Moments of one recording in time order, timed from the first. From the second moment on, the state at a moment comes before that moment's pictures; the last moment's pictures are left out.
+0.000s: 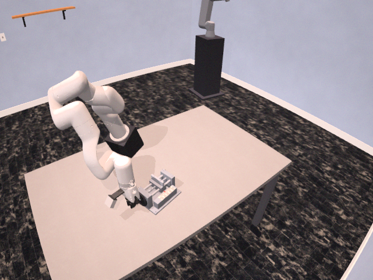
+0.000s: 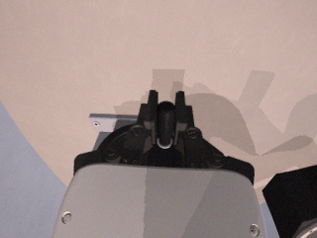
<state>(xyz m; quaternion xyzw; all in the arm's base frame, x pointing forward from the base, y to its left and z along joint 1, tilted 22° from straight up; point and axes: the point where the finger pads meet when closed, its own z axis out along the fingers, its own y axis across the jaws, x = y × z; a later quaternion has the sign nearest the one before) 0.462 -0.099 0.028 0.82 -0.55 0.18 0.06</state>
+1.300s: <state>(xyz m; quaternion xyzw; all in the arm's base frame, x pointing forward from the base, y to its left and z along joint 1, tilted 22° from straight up) 0.452 -0.088 0.067 0.82 -0.55 0.18 0.06</state>
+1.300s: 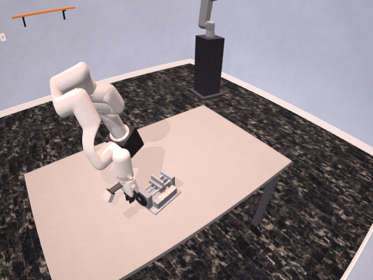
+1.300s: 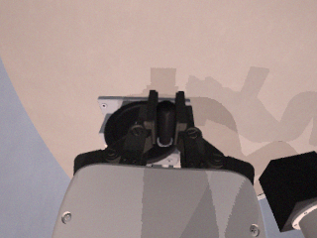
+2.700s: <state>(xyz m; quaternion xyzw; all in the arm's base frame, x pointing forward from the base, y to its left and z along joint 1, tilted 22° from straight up) 0.488 -0.069 0.078 0.82 -0.55 0.18 0.06</state>
